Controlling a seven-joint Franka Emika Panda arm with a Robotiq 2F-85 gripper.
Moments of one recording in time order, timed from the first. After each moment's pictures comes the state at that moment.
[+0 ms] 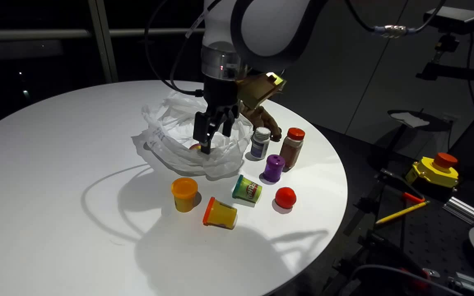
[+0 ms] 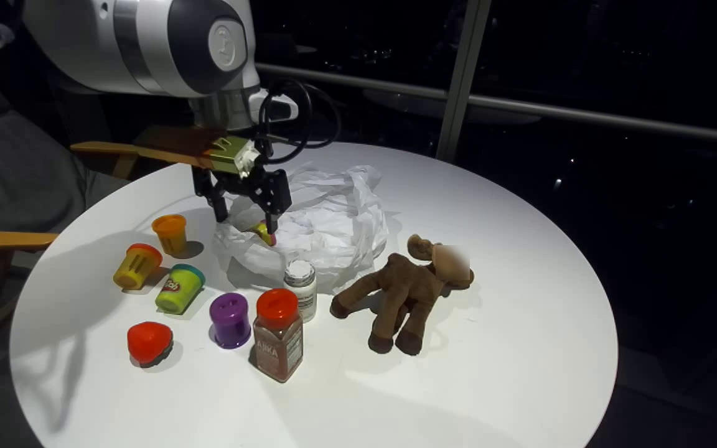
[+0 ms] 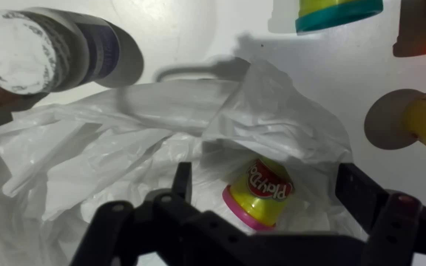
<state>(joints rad) 0.18 0.50 0.06 -2.10 -0.16 2.65 0.18</state>
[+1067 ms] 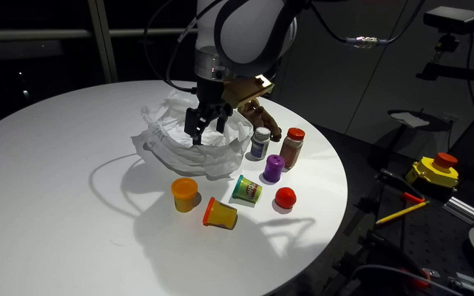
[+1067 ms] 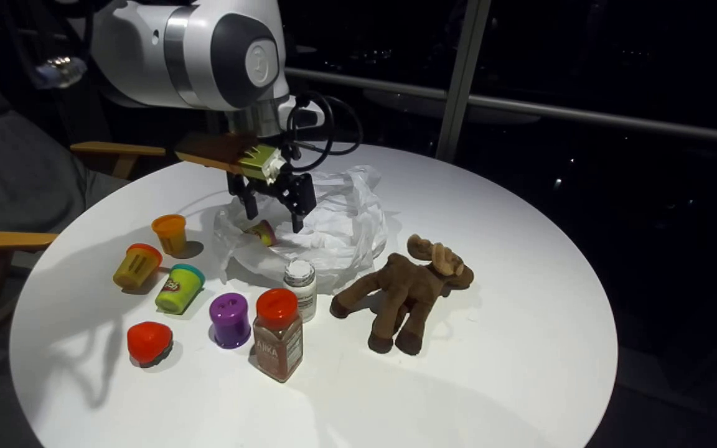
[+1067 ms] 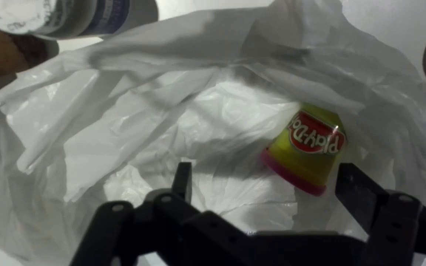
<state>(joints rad) 0.20 0.60 0.00 -1.98 -0.13 2.66 0.21</state>
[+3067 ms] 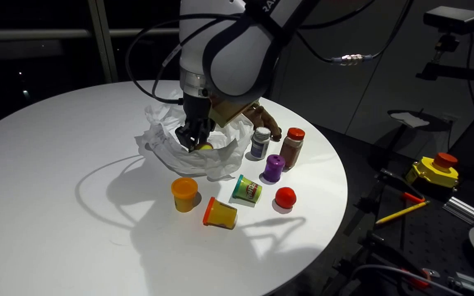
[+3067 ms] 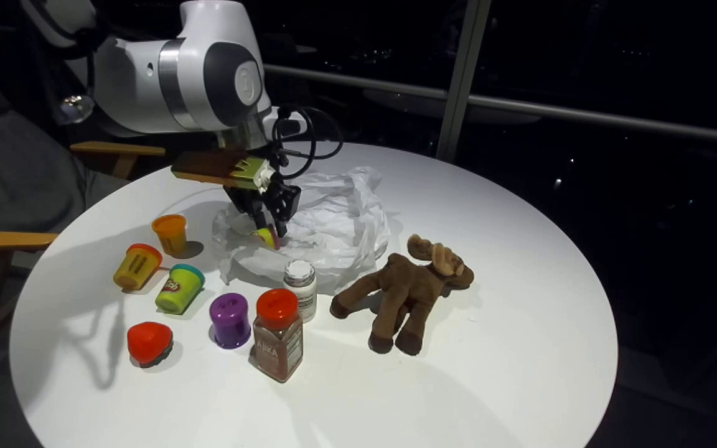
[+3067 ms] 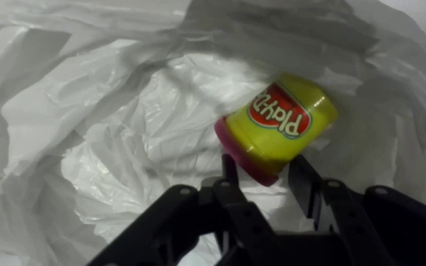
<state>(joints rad) 0.32 0.69 -0.09 -1.92 -0.19 2.72 0.27</state>
